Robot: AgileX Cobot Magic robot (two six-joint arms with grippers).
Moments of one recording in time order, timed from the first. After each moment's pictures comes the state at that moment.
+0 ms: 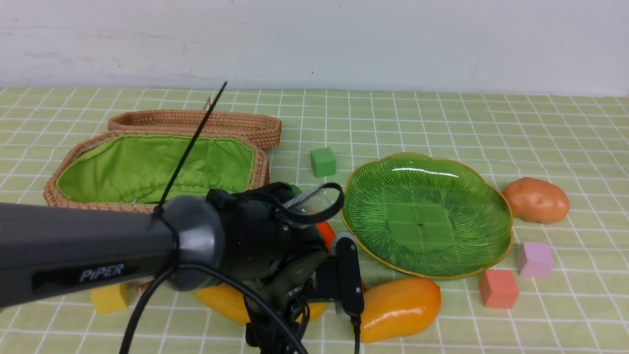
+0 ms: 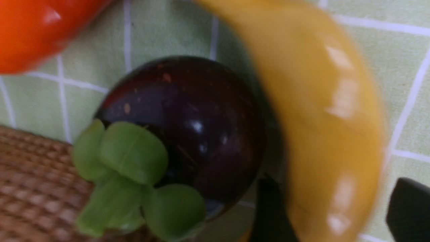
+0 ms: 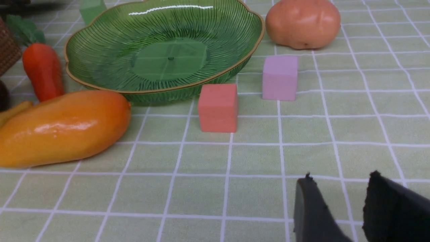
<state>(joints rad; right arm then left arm) -0.02 -0.01 0.01 0.29 0.42 -0.15 -0.79 1.85 -1.15 0.36 0.76 0.43</state>
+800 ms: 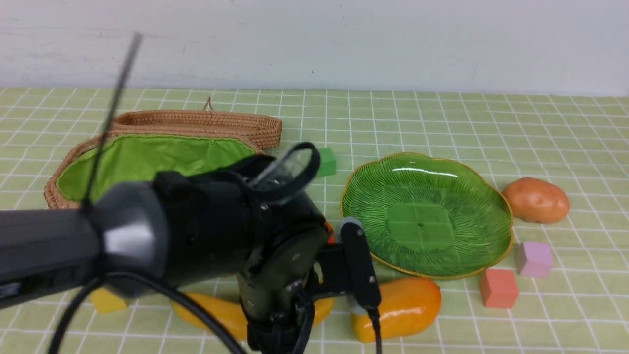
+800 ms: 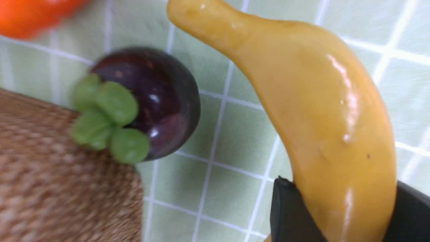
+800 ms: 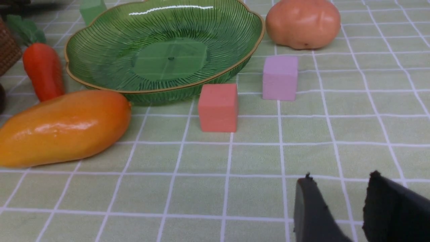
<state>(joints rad) -0.02 -0.01 0.01 0.29 0.42 -0.15 -0.87 1.65 -1.19 0.25 0.93 0.40</state>
